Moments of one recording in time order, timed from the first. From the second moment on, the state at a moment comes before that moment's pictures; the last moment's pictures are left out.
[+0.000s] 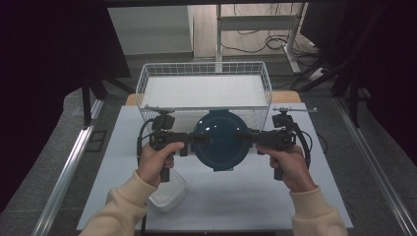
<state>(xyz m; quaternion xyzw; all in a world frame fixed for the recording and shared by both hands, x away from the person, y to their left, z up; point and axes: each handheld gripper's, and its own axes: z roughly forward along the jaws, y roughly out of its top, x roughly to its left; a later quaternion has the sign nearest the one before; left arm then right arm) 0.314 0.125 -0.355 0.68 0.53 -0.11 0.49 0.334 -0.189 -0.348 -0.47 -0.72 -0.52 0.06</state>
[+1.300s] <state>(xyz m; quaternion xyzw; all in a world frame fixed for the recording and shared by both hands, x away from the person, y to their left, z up) 0.375 0.161 -0.301 0.66 0.54 -0.14 0.50 0.397 -0.158 -0.284 -0.46 -0.72 -0.51 0.06</state>
